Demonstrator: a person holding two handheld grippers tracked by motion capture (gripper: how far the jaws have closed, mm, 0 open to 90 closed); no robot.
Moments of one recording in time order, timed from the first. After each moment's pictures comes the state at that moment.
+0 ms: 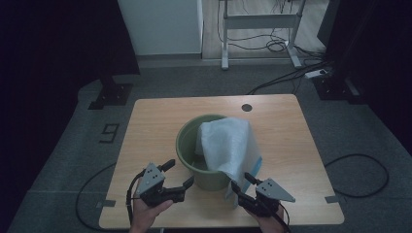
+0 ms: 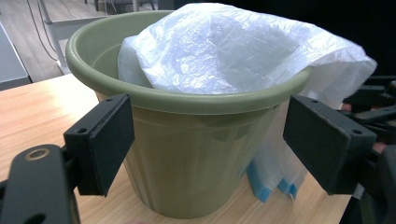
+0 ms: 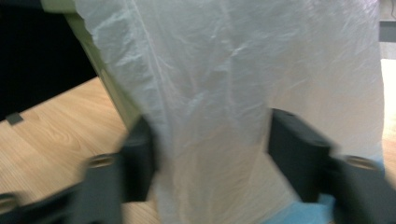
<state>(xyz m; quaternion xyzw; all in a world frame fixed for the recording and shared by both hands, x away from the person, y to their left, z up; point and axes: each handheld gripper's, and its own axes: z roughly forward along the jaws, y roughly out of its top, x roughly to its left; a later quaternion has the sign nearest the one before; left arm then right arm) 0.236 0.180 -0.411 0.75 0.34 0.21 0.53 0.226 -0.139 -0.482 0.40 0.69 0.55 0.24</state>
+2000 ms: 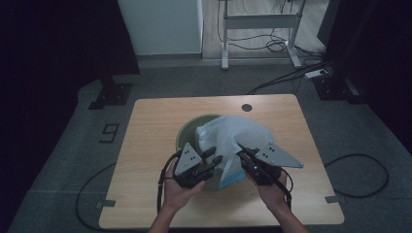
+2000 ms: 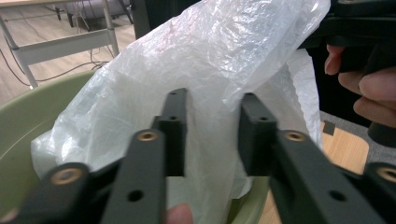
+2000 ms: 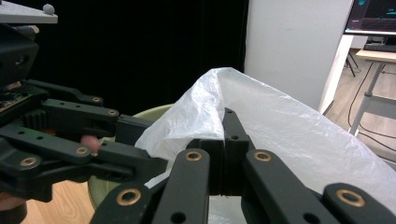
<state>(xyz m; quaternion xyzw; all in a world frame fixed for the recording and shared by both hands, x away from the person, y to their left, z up) 0.269 0.096 -0.377 0.76 0.28 0.20 0.54 0.262 -0.130 -0.364 0.31 0.68 0.60 0.28</state>
